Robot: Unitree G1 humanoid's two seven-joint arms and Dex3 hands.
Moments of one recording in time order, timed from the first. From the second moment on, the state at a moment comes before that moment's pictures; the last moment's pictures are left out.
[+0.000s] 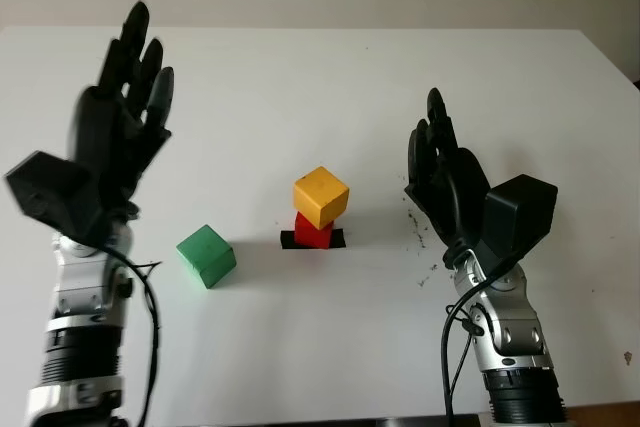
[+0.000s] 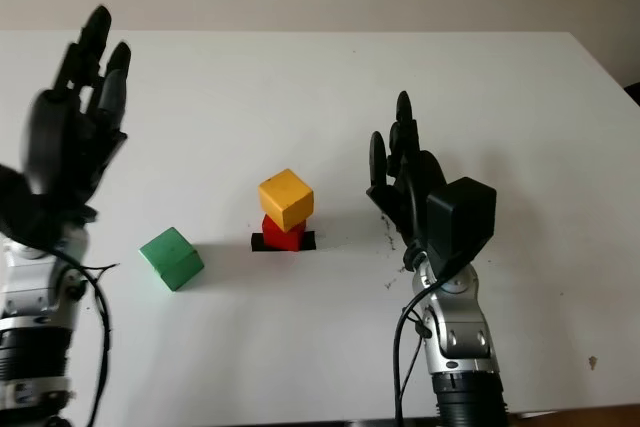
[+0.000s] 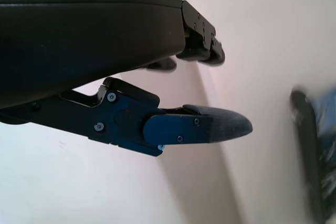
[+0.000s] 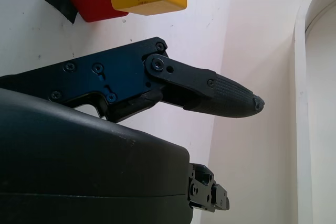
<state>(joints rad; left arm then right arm) -0.38 0.45 0.25 0.21 -0.08 -0.28 -0.29 -0.25 -0.09 -0.04 0.06 0.06 0.07 0.09</state>
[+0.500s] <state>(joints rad) -0.30 0.95 0.20 0.04 0.05 -0.25 -0.74 -0.25 -0.08 -0.04 0.06 0.07 0.07 0.10</state>
